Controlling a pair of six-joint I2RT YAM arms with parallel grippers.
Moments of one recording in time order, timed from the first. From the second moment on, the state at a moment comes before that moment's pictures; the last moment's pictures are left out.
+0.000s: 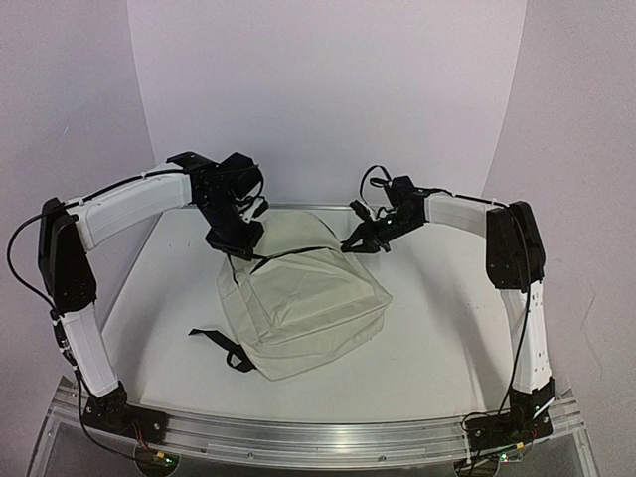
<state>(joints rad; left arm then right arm) -0.68 1.83 1.76 -1.12 0.03 -0.28 0.41 2.31 1.91 -0.62 -0.85 0.25</state>
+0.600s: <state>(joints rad) -0.63 1.66 1.36 -0.95 0.03 -0.40 0.38 2.32 1.94 -0.67 -0.84 0.19</state>
